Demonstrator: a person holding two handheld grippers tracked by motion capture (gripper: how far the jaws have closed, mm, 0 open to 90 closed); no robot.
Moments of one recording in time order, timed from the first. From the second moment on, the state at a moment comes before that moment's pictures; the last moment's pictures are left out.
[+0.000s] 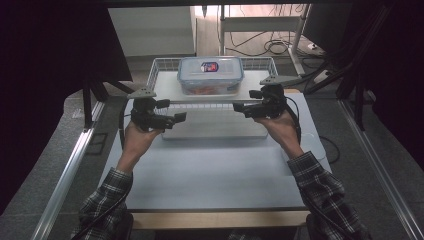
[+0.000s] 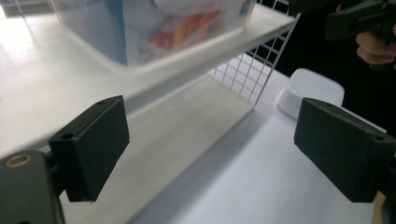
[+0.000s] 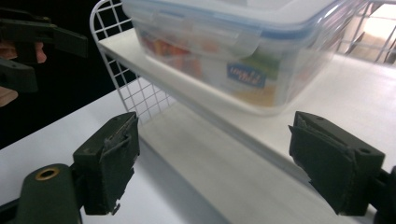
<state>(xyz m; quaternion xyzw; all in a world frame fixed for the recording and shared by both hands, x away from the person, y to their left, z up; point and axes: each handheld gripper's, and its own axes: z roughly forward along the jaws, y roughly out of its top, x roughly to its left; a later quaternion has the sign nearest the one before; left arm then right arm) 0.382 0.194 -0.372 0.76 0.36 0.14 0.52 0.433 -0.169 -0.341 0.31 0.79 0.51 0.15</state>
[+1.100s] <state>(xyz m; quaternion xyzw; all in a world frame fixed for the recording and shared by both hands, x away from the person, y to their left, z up) 0.323 0.177 -0.437 0.78 0.35 0.16 0.49 0.377 -0.182 -0.396 0.28 0.81 0.49 0.15</state>
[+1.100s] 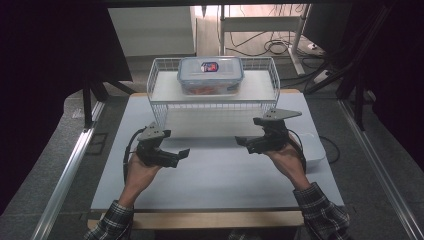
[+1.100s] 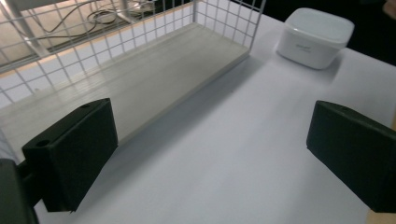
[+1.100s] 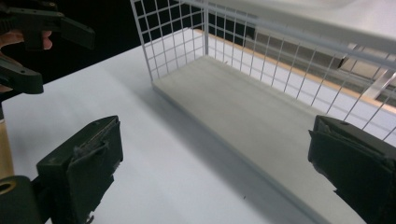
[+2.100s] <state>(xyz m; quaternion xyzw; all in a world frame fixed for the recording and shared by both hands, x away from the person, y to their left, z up) 0.273 0.189 -0.488 0.78 0.37 0.20 0.47 0.328 -0.202 -0.447 0.29 0.82 0.46 0.15</state>
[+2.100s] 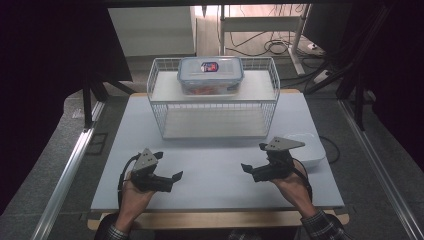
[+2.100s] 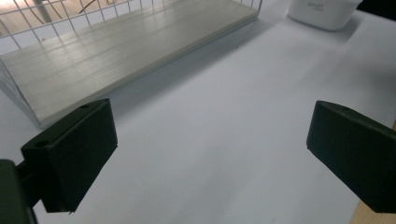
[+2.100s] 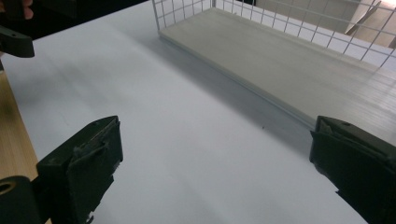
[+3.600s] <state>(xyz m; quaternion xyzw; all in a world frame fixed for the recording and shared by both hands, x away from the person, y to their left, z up) 0.265 0.192 -0.516 0.81 0.37 0.18 0.43 0.363 -0.309 -0.438 0.44 0.78 0.39 0.20</state>
